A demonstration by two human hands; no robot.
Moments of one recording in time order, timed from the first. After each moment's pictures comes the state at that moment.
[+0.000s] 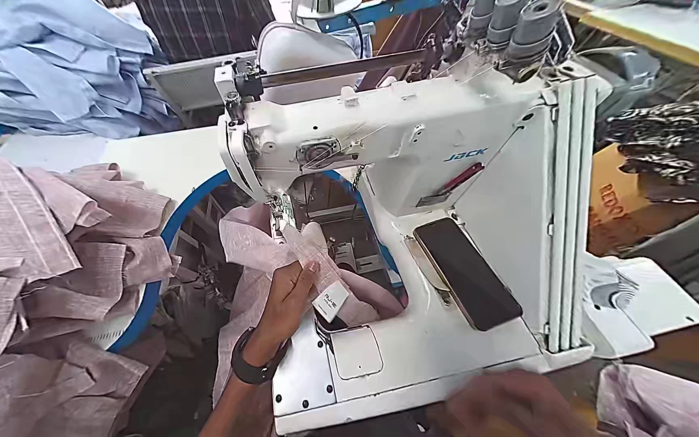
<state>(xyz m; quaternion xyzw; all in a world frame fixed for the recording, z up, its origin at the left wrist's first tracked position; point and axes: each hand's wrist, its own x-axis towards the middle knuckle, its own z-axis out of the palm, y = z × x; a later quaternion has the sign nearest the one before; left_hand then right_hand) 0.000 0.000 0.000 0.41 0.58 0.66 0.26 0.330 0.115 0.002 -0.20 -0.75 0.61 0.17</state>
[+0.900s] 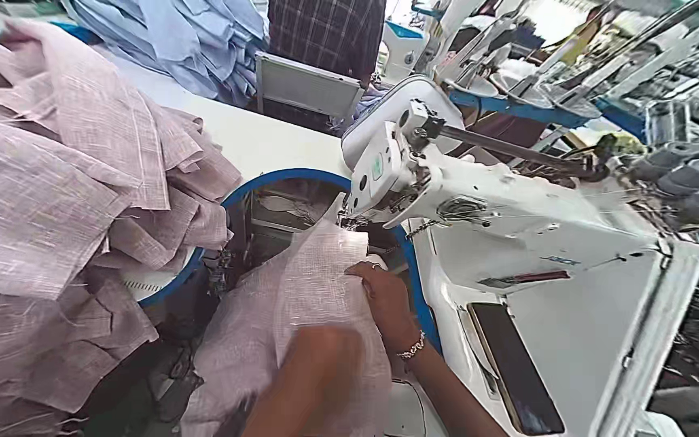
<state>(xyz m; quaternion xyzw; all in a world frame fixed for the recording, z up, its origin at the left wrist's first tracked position) 0.002 -0.085 0.028 0.48 0.75 0.44 0.13 0.045 0.107 0.013 -0.15 -0.95 0.17 0.21</state>
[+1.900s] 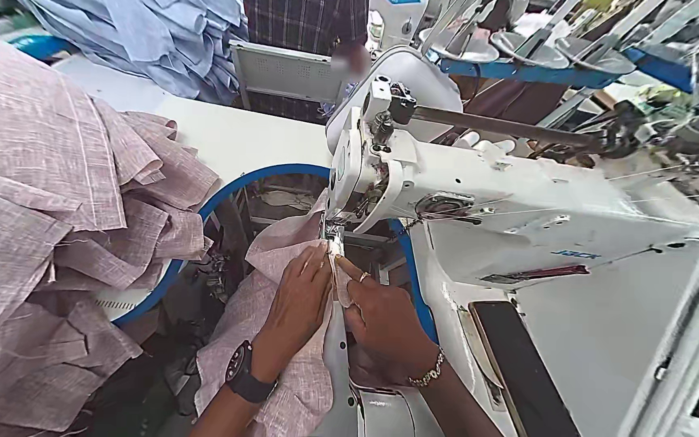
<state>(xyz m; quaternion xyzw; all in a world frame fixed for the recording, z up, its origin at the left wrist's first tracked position) -0.055 -0.005 -0.033 0.51 0.78 0.37 -0.06 0.061 0.128 0.017 -0.03 -0.98 0.10 0.16</state>
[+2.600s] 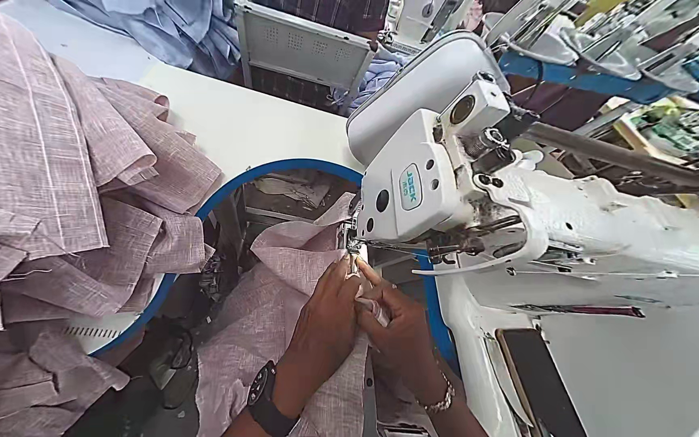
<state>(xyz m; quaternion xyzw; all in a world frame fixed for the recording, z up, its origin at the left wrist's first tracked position) -0.053 0.009 -0.037 0.45 0.74 0.50 -0.04 0.034 0.115 -0.004 -0.16 -0.87 0.39 0.27</state>
